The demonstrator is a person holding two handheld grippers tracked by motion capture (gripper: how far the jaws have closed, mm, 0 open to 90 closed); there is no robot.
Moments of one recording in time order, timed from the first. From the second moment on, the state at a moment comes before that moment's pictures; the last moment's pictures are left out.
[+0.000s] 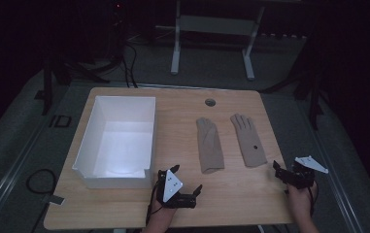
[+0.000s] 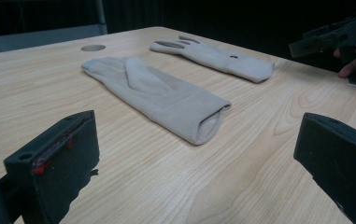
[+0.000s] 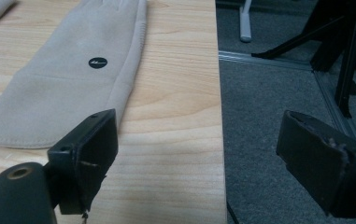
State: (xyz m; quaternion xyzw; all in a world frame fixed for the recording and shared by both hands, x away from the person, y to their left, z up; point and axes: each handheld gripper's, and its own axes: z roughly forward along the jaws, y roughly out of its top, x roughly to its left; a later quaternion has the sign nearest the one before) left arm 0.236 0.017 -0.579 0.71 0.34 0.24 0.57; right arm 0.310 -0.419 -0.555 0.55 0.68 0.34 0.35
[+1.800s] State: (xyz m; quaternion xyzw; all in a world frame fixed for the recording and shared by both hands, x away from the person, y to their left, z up) left arm 0.235 0.016 -0.579 0.72 0.32 0.24 0.57; right arm 0.353 -0.285 -0.444 0.43 0.74 0.44 0.28
